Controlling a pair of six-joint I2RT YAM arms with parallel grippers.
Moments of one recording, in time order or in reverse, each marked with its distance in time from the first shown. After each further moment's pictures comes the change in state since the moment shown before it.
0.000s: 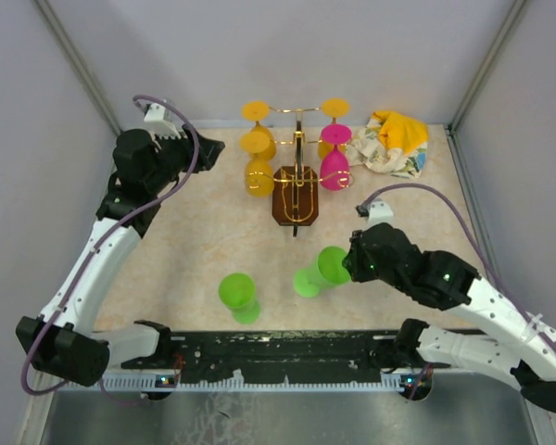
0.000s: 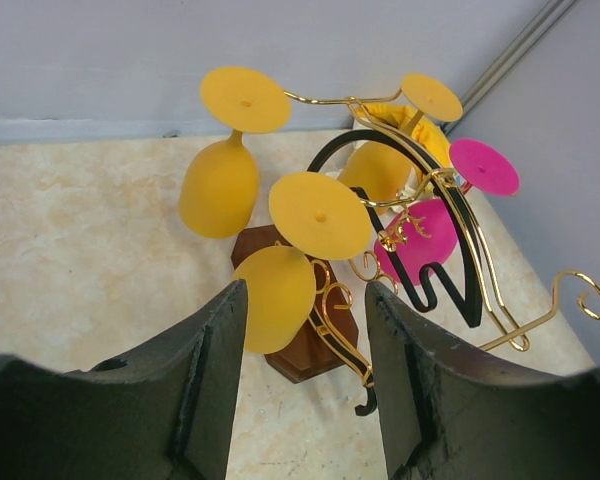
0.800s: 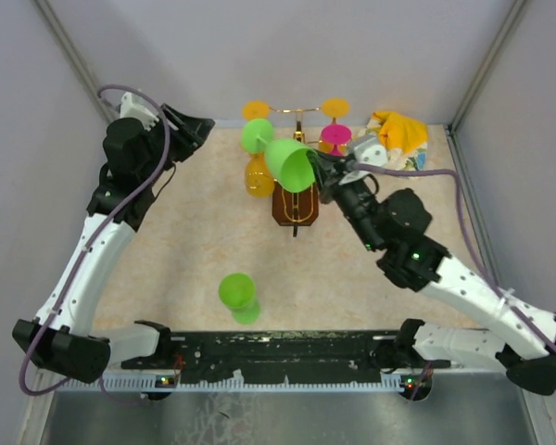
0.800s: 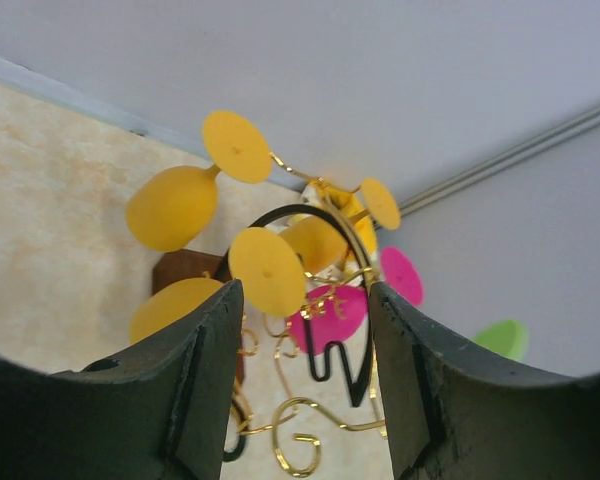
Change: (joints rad) left arm -0.001 0.021 0.121 -0.084 -0.171 -0.386; right arm 0.000 0.144 0.145 1.122 0.059 -0.763
